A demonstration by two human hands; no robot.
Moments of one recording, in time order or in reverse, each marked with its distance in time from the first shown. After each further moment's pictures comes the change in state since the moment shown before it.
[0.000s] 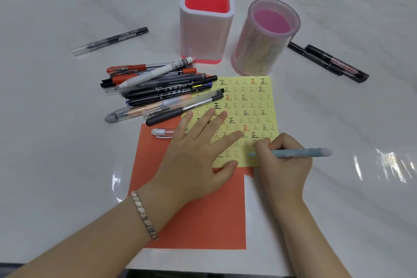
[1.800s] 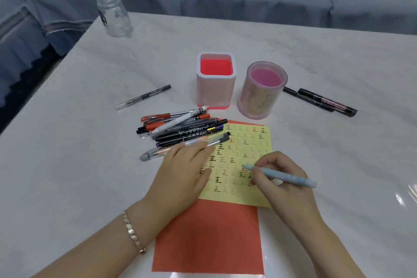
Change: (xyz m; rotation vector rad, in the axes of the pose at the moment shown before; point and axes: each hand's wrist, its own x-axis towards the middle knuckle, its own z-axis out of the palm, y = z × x) left_hand -0.008 -0.038 -0.043 -0.011 0.088 -0.015; right_hand -0.006 -0.046 -0.020 -0.030 -0.426 0.019
